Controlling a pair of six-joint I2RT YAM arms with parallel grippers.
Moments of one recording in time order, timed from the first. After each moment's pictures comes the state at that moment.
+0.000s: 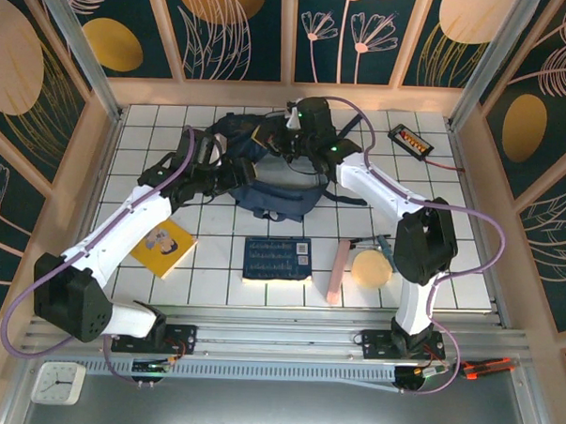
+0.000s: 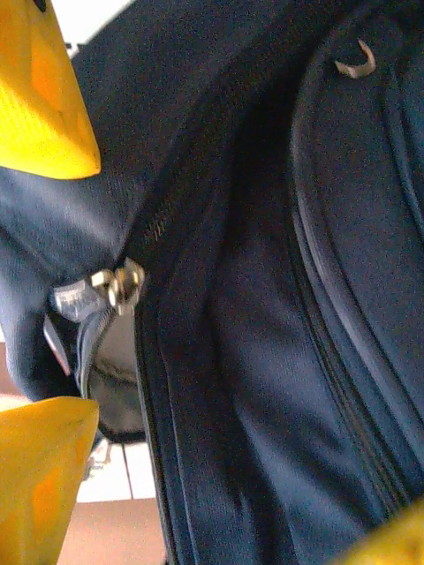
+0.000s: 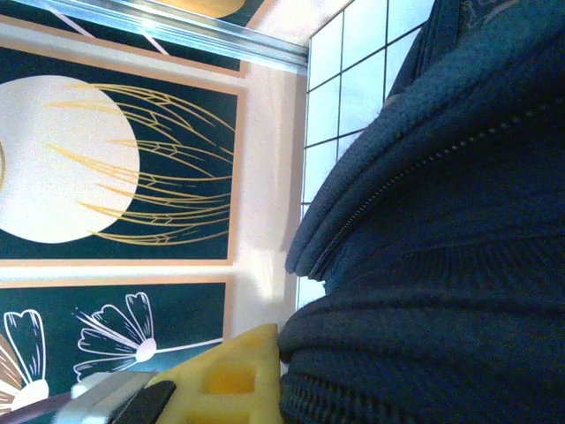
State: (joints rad) left arm -0.43 1.38 1.19 -0.55 0.26 -0.77; right arm 0.63 1.88 1.63 -0.13 -0.46 1.09
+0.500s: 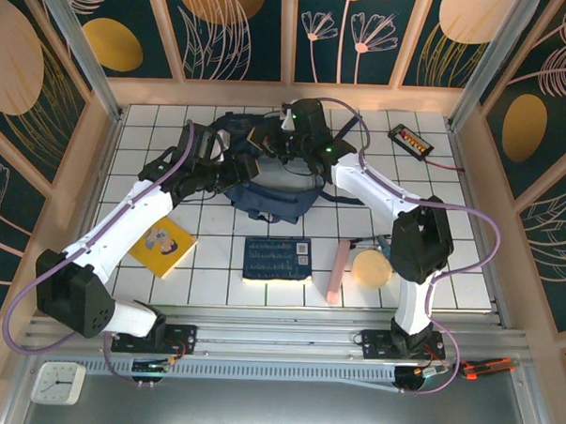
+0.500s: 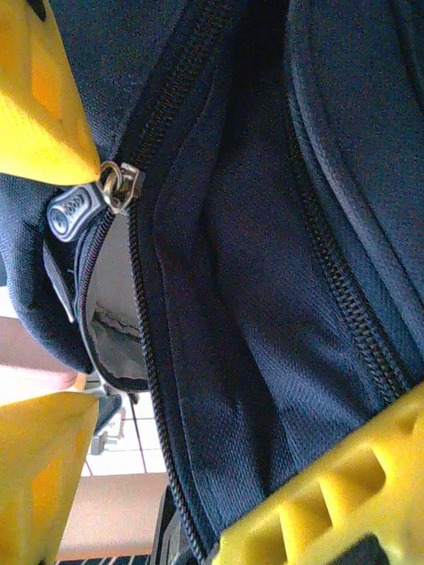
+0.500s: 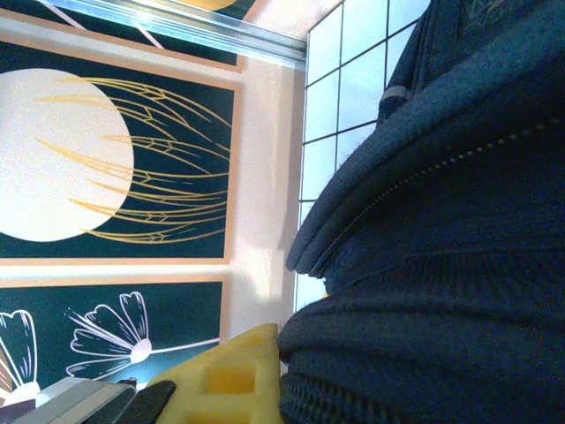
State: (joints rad) left arm -0.43 1.40 1.24 -0.58 0.31 -0.78; right arm 0.65 1.90 1.65 -0.14 -0.44 1.09
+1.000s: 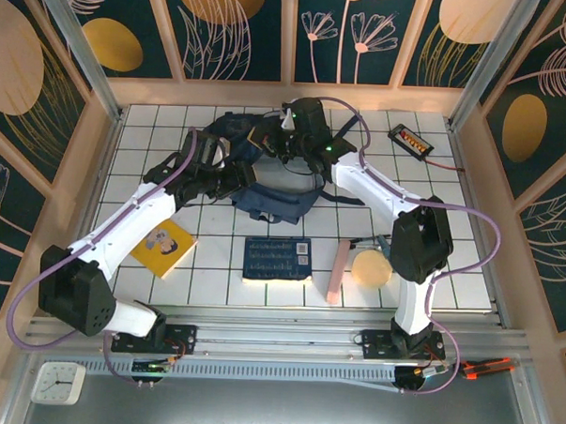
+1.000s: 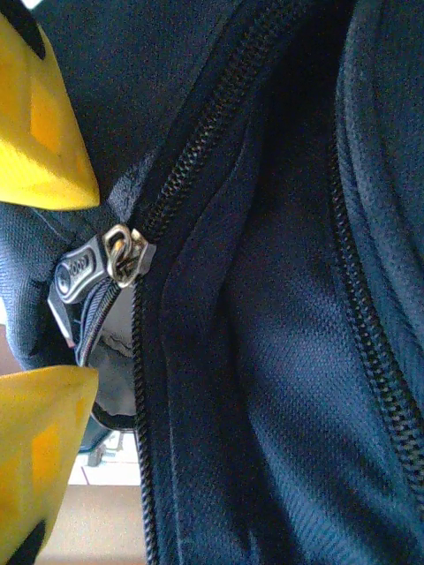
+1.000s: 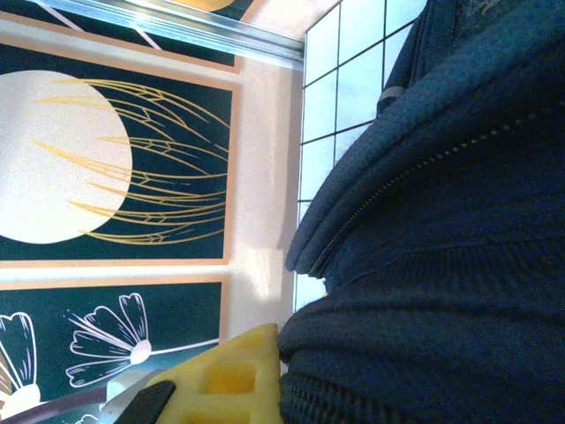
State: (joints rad) left arm -0.43 1.42 1.18 -0.54 0.31 -0.81; right arm 0.65 1.90 1.67 -0.16 -0.44 1.09
